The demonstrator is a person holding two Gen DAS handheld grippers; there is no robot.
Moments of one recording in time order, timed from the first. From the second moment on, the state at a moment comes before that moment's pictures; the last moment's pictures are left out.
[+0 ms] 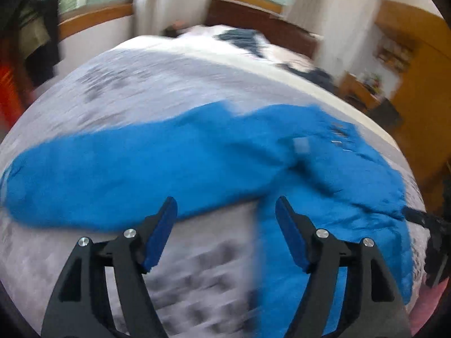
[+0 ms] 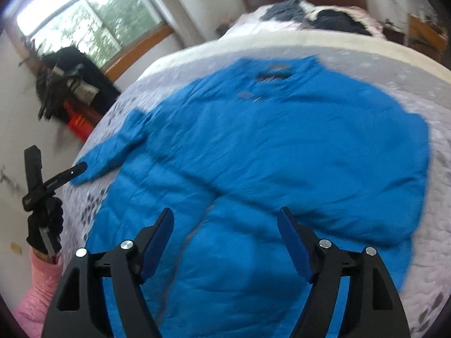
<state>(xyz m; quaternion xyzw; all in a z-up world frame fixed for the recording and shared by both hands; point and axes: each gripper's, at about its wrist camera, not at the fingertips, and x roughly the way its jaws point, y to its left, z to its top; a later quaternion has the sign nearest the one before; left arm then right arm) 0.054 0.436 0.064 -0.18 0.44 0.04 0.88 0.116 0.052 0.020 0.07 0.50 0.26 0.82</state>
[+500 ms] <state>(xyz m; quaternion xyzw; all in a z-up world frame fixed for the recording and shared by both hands) 0.023 0.609 0.011 -0.39 0.38 0.13 0.83 0.122 0.129 -0.009 0.02 0.54 0.28 0.79</state>
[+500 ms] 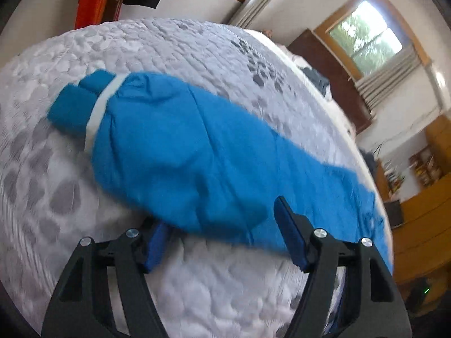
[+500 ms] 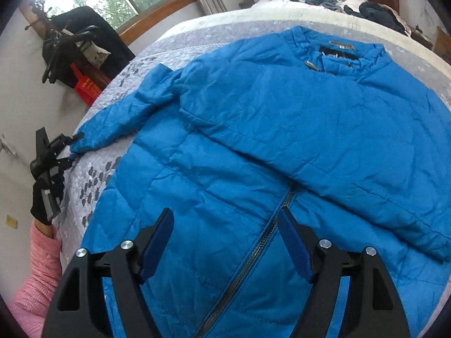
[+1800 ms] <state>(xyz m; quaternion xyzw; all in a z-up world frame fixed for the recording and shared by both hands) 0.132 0.301 0.160 -0.17 0.31 -0.11 0.93 0.111 0.006 0.011 0.07 0.48 0.17 0.86</state>
